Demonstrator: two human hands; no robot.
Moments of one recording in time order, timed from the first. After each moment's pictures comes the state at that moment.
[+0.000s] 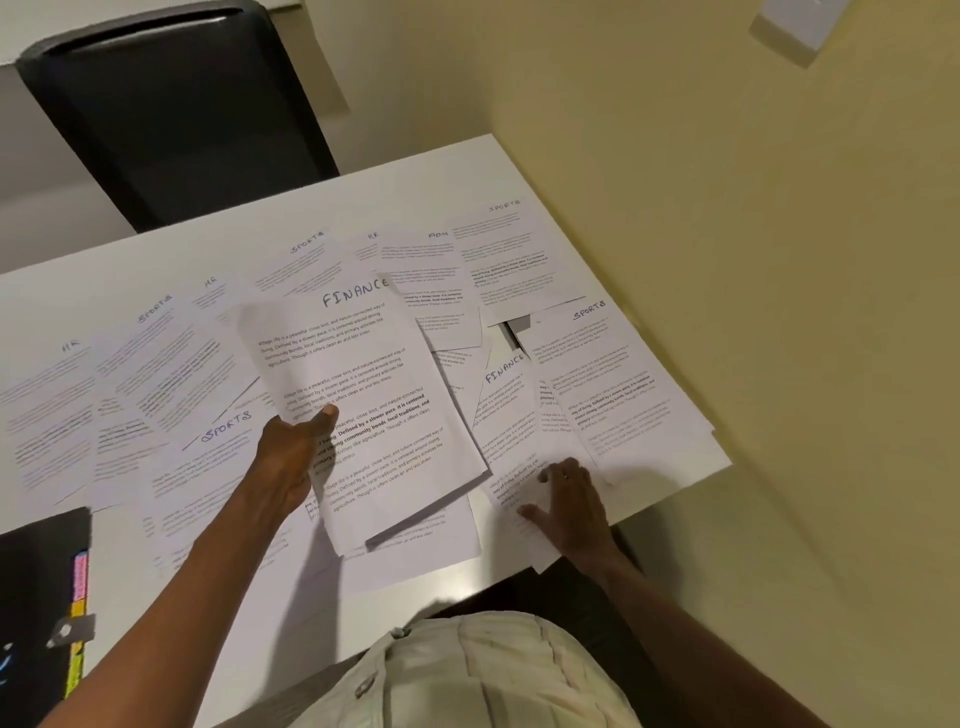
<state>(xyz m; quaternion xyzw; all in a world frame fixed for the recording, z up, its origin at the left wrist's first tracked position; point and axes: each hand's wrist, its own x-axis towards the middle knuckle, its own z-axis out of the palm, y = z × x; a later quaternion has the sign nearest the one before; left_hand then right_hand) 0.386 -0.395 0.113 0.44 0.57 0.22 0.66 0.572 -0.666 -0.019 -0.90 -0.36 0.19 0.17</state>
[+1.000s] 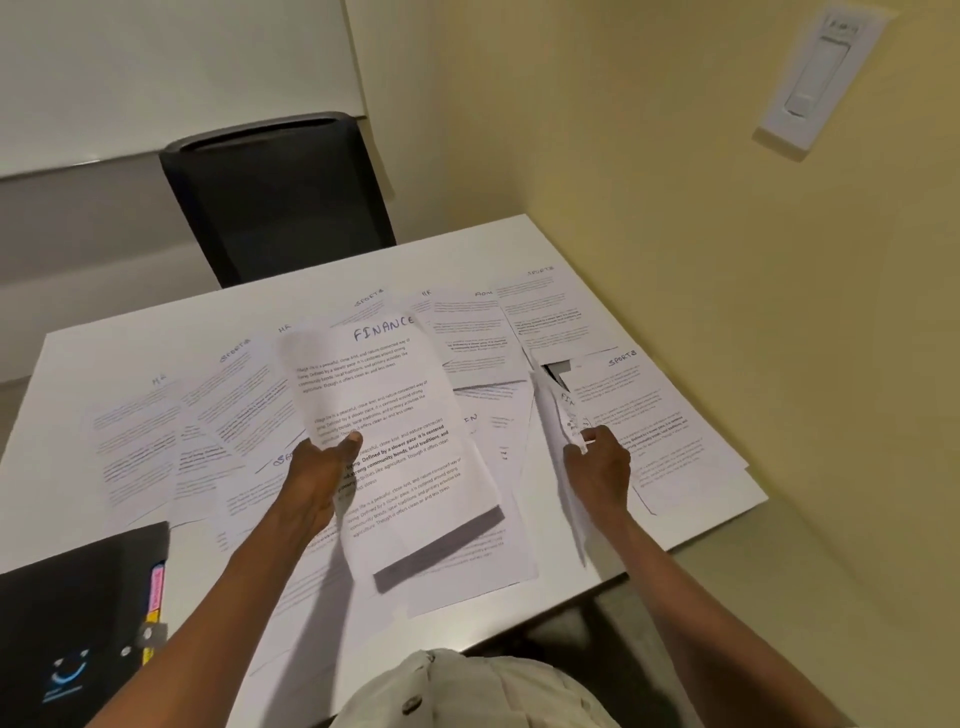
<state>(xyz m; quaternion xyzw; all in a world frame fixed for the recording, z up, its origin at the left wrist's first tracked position) 0.313 -0.369 0.126 0.49 0.55 0.24 0.63 0.554 -0.584 0.077 -0.88 -0.10 0.16 0.43</state>
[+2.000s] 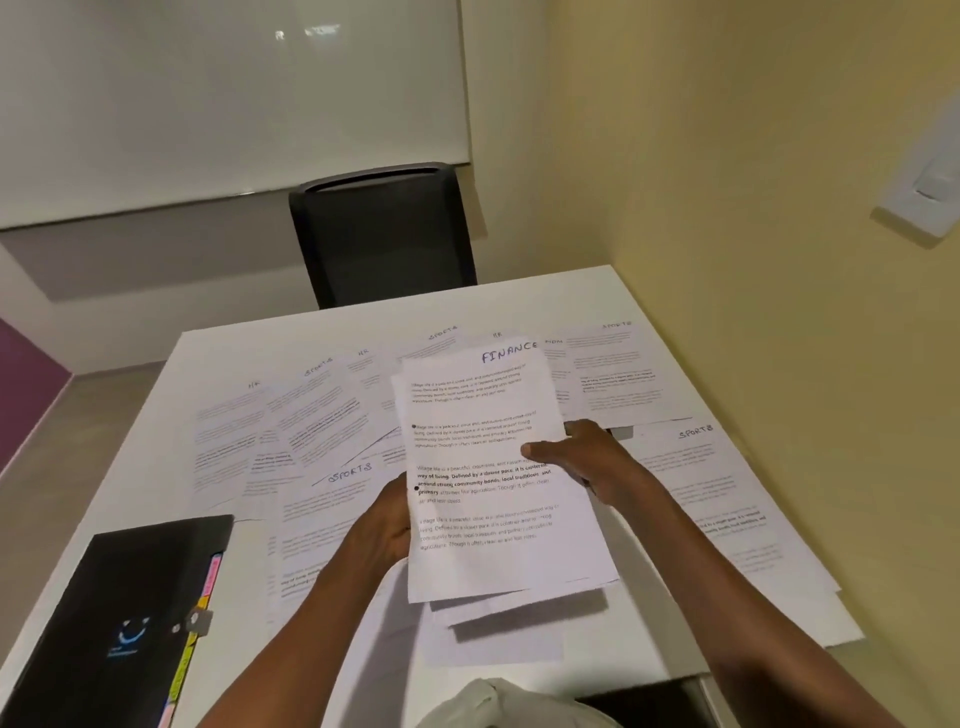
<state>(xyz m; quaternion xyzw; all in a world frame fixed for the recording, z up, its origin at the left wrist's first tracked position) 0.364 -0.409 0.157 0.35 0.41 0.14 0.83 0.585 -0.502 0.189 -0.71 -0.27 0.50 0.41</state>
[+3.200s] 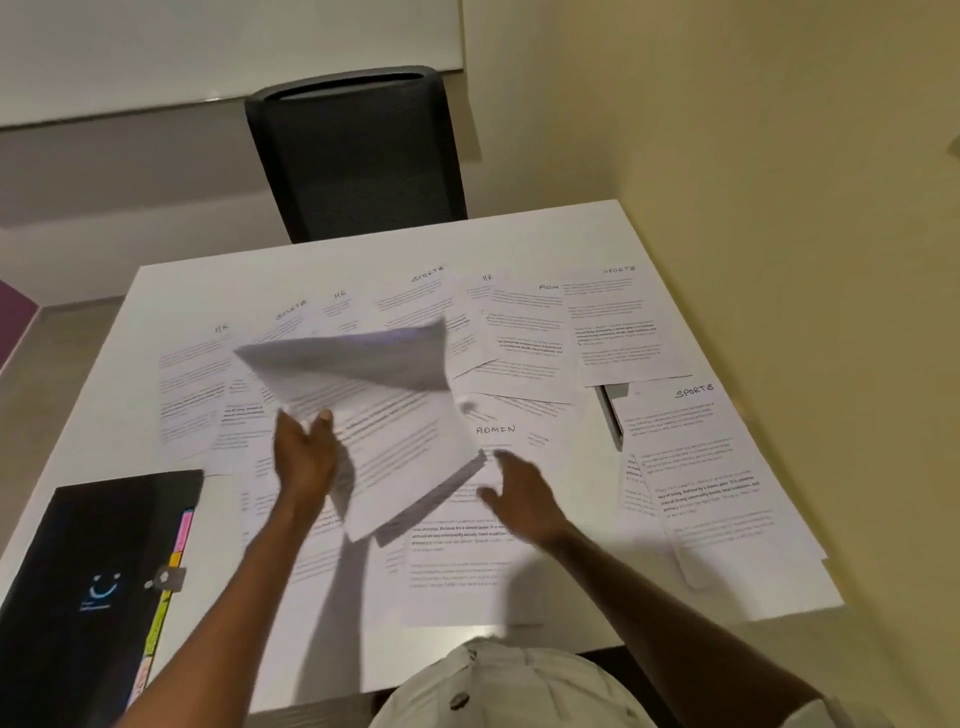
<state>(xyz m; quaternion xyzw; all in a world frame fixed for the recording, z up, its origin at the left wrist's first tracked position) 0.323 -0.350 0.117 0.54 0.66 0.36 0.38 0.534 -0.493 0.037 -0.79 -0.50 0.31 0.18</state>
